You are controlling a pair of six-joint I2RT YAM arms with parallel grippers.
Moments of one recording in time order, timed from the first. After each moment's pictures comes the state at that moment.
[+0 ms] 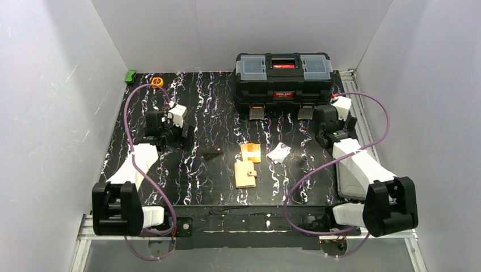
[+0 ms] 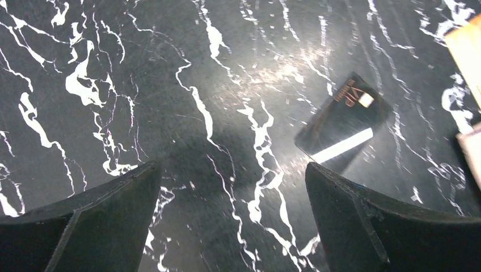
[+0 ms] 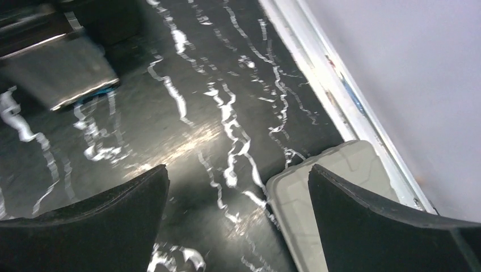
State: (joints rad) left arm -0.04 1.24 0.79 -0.34 0.31 0.26; right arm 0.29 1.26 0.85 -0.35 0.71 0.36
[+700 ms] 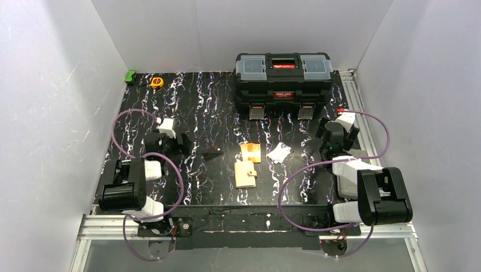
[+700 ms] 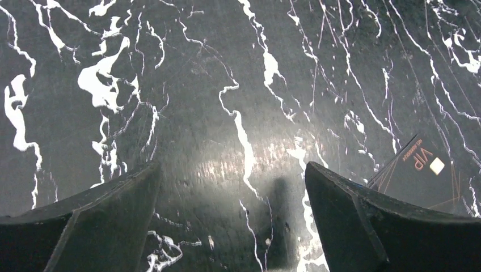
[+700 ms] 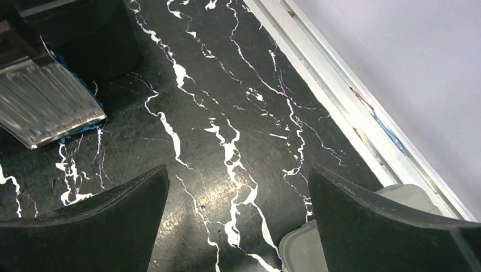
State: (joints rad) left arm 0.09 1.48 0.41 0.55 0.37 0.05; right arm 0.12 1.33 0.46 0.45 0.61 0.19
